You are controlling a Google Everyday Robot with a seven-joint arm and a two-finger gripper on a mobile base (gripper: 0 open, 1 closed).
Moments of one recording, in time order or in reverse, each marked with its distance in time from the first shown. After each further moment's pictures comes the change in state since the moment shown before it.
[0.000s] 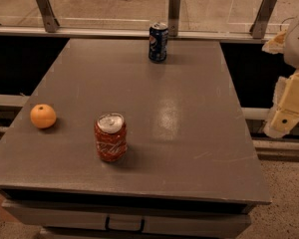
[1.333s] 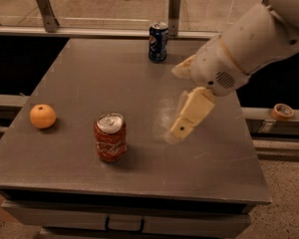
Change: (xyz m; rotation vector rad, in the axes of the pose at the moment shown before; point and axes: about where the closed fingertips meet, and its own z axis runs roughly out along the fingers) arm -0.148 0.040 0.072 -0.237 -0.457 -0.014
